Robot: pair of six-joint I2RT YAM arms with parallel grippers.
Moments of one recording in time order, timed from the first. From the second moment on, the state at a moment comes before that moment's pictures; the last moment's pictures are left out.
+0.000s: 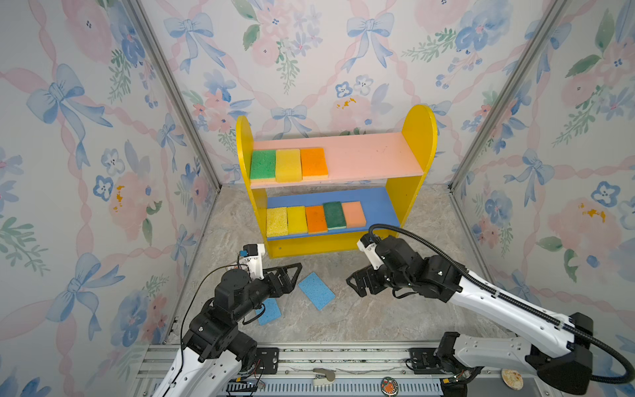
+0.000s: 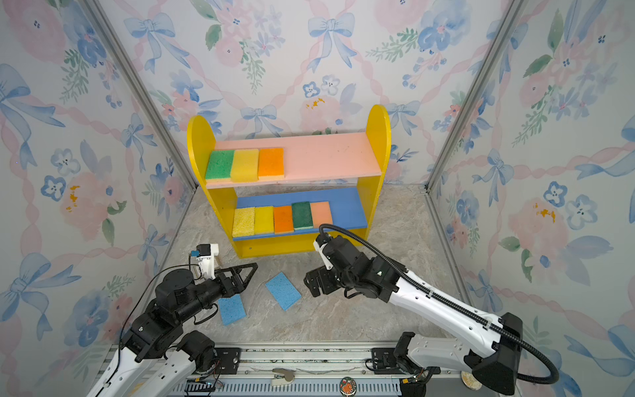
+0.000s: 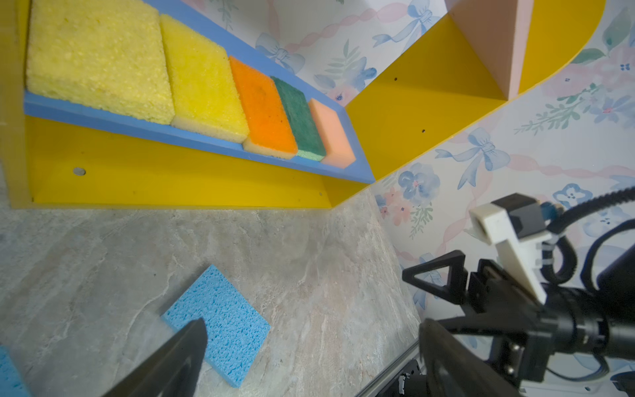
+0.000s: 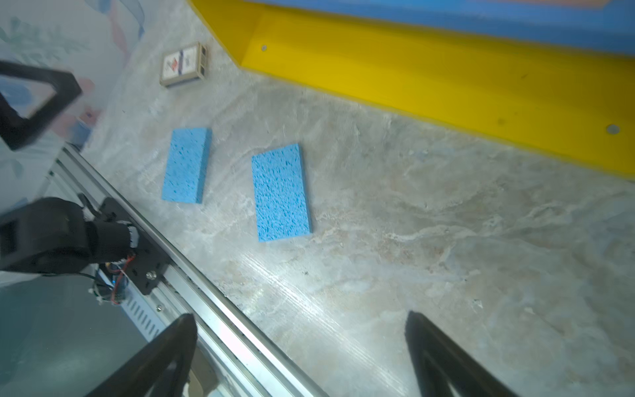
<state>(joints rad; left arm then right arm) -0.49 0.40 0.58 -0.53 0.15 -0.79 1.02 1.20 1.06 -0.78 0.03 0.47</state>
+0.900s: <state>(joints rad) -0.49 0.32 0.53 -0.67 0.01 -0.84 1.22 1.89 1.29 -0.56 0.15 0.46</state>
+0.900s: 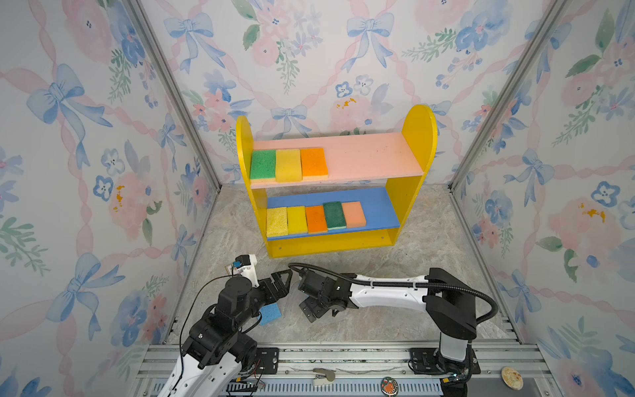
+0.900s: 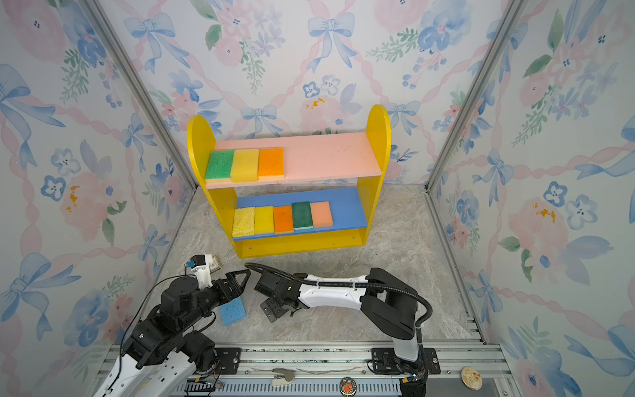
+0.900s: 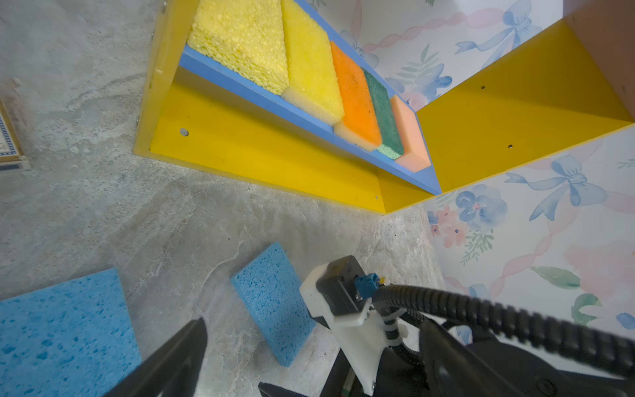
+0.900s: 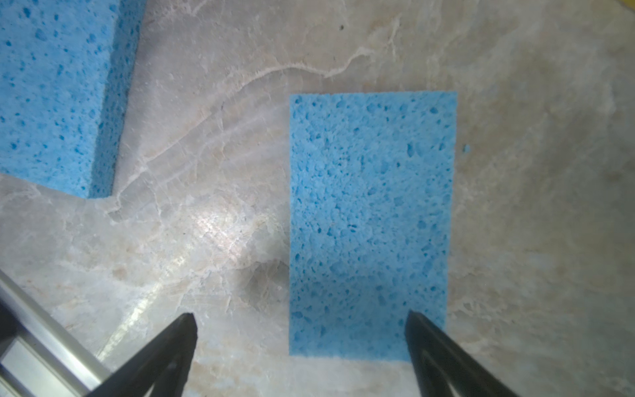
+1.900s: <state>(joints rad) -0.49 0.31 0.53 -0.67 0.01 -0.83 1.19 1.93 1.33 -0.62 0.22 0.42</state>
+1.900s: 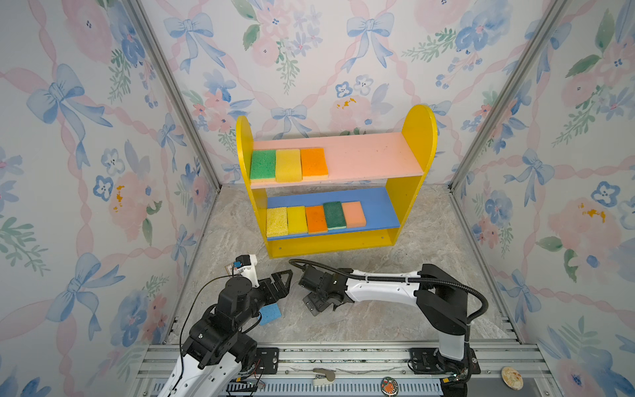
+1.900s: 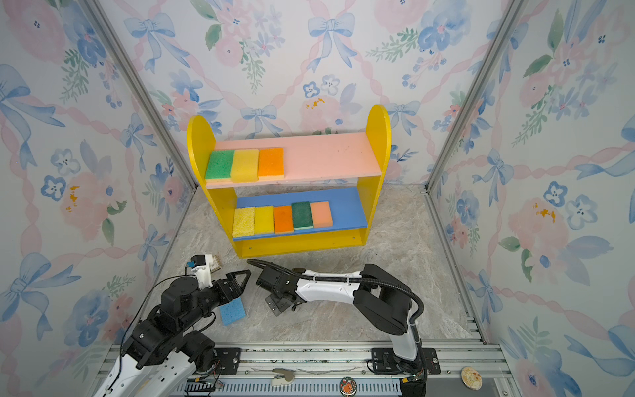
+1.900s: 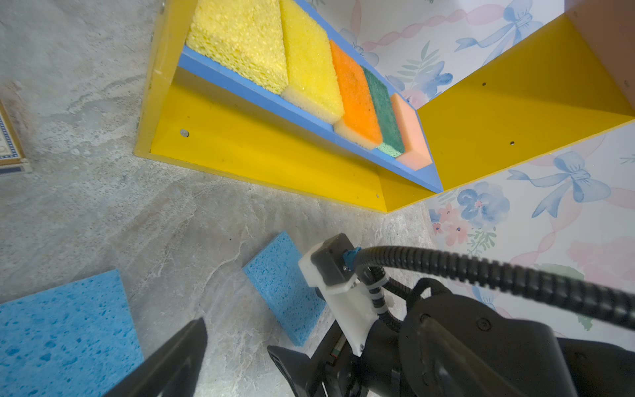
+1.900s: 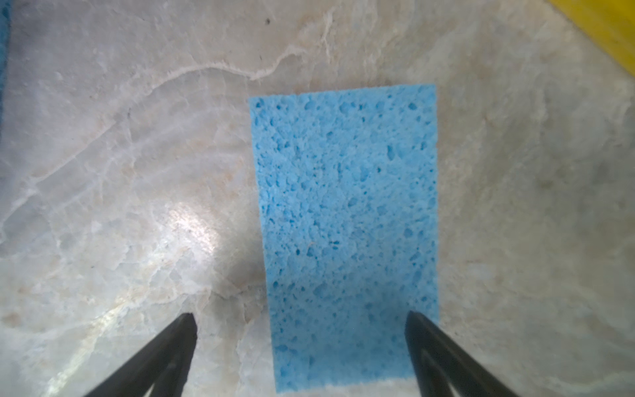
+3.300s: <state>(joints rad) -0.49 0.34 0.48 -0.58 0.12 -0.87 1.11 1.80 1.16 -0.52 0.16 0.45</state>
